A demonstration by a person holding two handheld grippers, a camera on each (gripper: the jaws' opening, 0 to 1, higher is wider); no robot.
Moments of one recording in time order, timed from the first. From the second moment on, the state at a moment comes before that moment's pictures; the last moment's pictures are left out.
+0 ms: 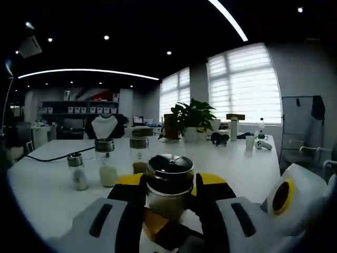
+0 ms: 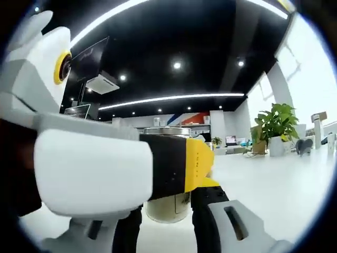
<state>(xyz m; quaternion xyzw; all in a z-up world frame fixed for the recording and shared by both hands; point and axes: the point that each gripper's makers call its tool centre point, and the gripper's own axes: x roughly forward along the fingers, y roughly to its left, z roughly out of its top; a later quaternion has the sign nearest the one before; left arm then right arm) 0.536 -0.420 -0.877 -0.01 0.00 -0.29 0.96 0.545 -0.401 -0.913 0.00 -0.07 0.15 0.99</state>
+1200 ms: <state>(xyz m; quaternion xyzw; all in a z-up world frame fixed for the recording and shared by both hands) 0.528 -0.423 -0.888 0.05 -0.01 -0.45 0.89 0.538 -0.396 -0.926 0.00 -0.04 0.30 0.95</state>
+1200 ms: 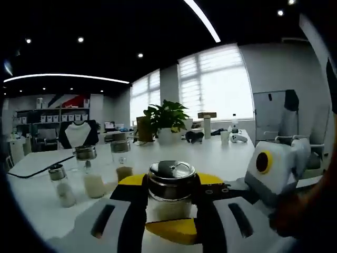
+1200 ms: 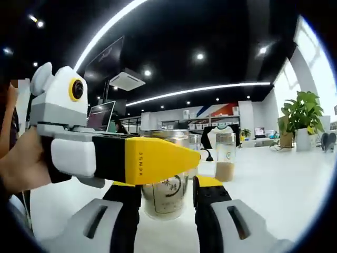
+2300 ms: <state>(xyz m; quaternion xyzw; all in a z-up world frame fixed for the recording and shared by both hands) 0.508 -0.410 -0.891 0.05 0.02 -0.62 0.78 0.524 -0.369 -0.928 -0.02 -0.04 0.36 0.93</state>
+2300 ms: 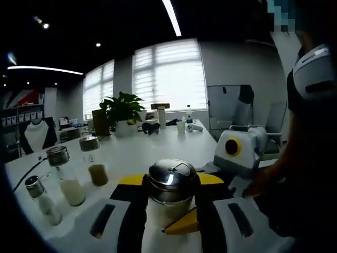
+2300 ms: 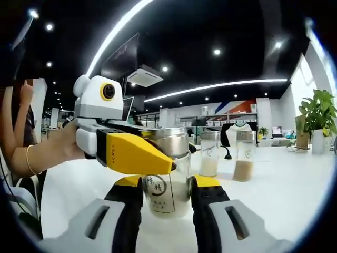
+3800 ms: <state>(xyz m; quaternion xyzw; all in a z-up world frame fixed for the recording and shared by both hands) 0.533 -0.419 -0.892 0.04 0.06 -0.44 0.90 0.536 -0.391 -0.932 -0.01 -0.03 0.30 0.95</state>
